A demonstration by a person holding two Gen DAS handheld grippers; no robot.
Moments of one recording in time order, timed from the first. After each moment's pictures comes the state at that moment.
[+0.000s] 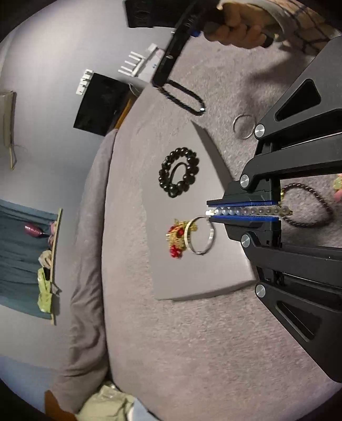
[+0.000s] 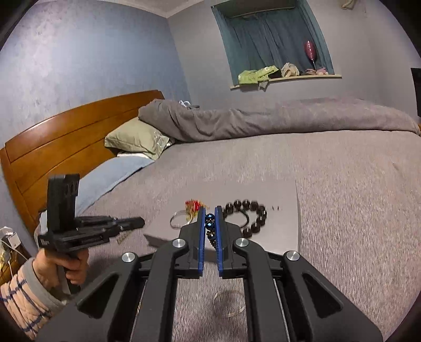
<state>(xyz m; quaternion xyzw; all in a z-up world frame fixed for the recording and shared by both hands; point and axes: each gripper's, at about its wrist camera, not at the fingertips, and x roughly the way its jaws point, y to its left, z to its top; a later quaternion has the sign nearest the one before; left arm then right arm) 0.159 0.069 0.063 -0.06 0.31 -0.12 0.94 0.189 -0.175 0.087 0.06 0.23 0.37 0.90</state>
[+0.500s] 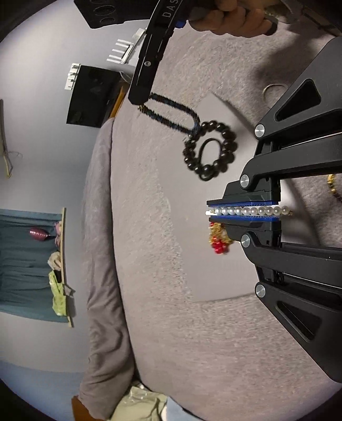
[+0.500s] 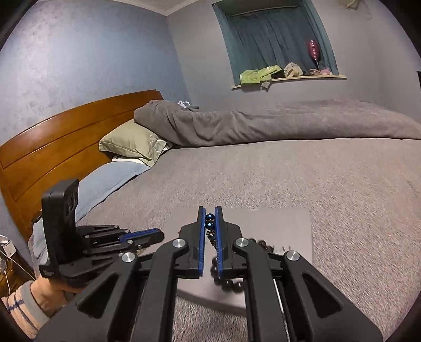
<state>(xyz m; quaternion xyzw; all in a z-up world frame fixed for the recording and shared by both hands) 0.220 0.057 0.069 0.00 0.30 -0.09 0.95 0.254 -0.128 0.099 0.05 0.23 0.37 0.90</state>
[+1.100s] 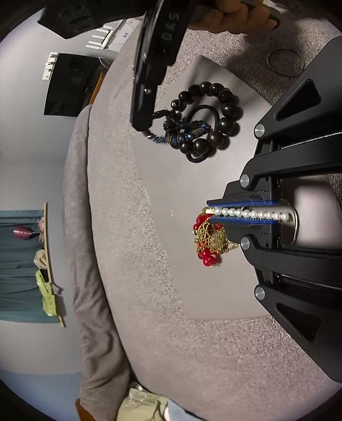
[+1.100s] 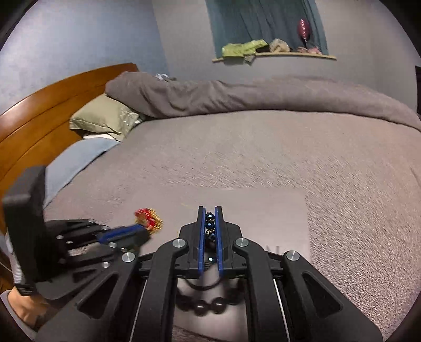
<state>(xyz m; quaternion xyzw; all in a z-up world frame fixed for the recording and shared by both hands) 0.265 0.037 0.028 0.04 0.34 -0.07 0.94 0.319 -0.102 0.047 0.01 0.30 0.32 0.90</state>
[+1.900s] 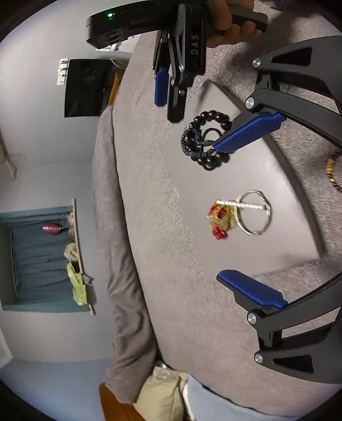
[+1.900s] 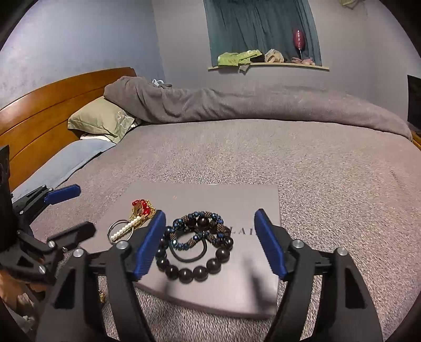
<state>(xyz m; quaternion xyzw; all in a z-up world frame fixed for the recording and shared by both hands) 0.192 0.042 0.075 0.06 0.26 -0.04 0.96 0.283 -0.135 0.055 0.00 0.27 0.30 0.91</state>
